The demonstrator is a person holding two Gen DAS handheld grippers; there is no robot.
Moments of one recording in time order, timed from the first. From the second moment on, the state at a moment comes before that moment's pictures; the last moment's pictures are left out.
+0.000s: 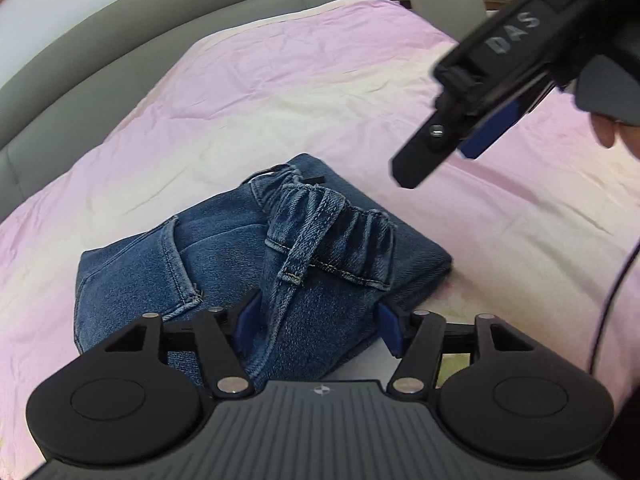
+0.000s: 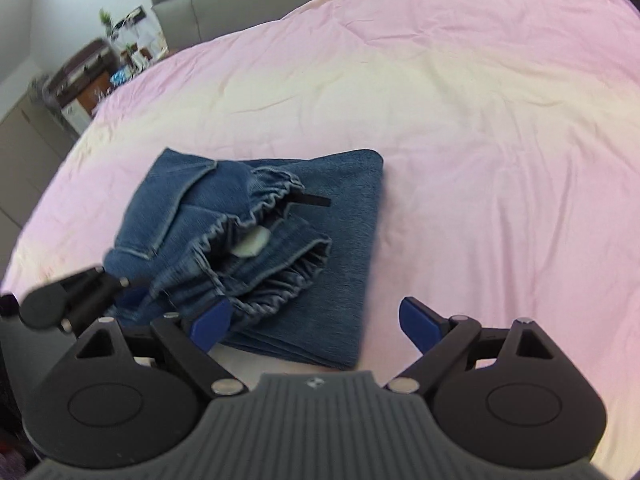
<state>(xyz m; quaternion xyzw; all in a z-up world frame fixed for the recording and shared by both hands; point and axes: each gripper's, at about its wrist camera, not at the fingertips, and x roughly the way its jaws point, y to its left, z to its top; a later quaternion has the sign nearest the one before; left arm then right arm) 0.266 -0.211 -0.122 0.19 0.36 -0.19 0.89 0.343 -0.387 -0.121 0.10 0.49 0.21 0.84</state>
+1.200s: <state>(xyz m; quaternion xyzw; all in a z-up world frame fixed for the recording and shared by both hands) 0.248 0.003 -0.162 0.04 0.48 -0.05 0.88 0.320 -0.297 -0.176 0.05 0.52 0.14 0.84</state>
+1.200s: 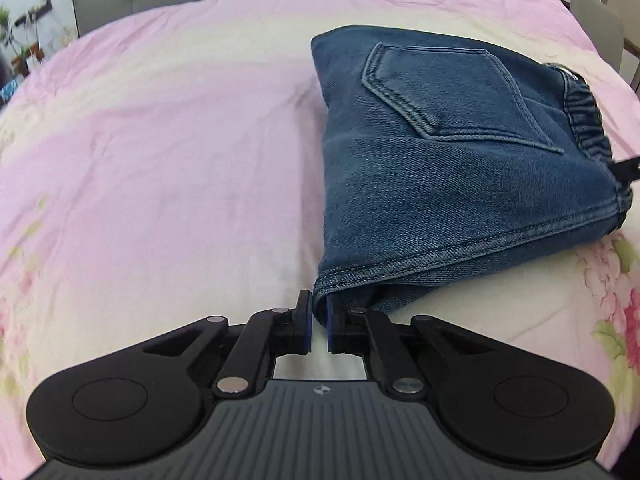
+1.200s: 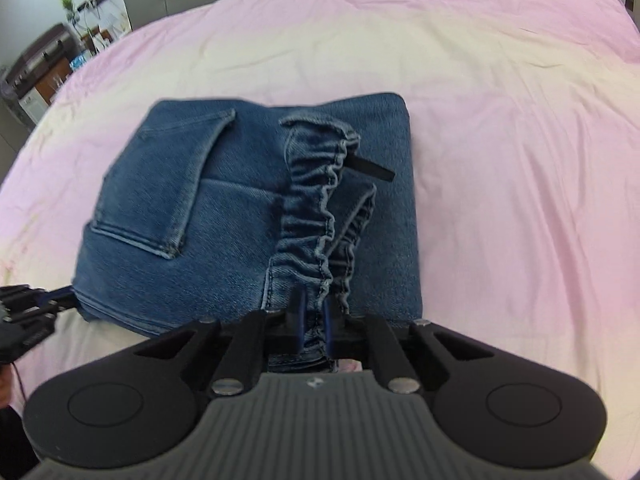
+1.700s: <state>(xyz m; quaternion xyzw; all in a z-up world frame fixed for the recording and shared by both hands) 0.242 0.033 -0.122 -0.01 0.46 -0.03 0.89 0.336 -0.332 -0.139 0.13 0.49 0.13 0.85</state>
